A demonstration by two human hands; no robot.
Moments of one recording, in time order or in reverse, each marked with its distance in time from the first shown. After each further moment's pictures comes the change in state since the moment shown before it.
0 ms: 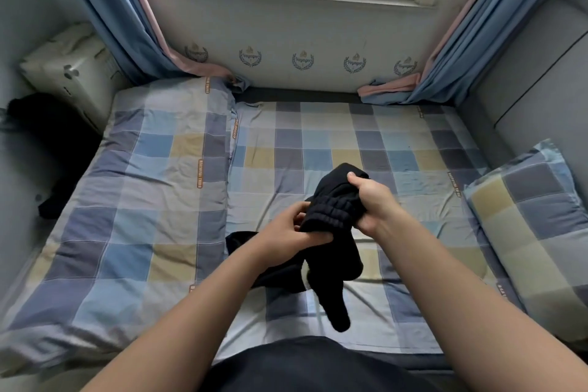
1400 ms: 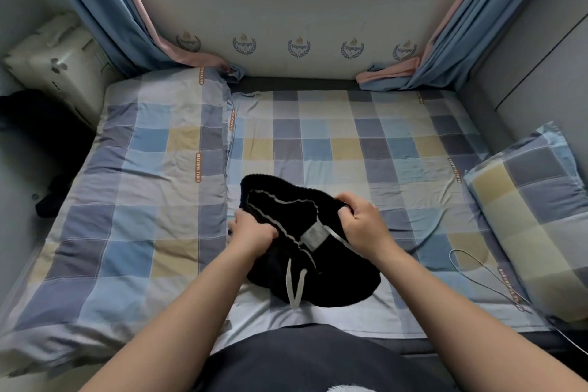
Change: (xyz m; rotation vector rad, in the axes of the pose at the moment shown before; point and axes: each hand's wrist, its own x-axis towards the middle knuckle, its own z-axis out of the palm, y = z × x) left_hand 0.010 -0.038 -0.031 0.128 0.519 -0.561; right_hand 0.022 0.058 -0.043 -1.173 -0.010 -0.699
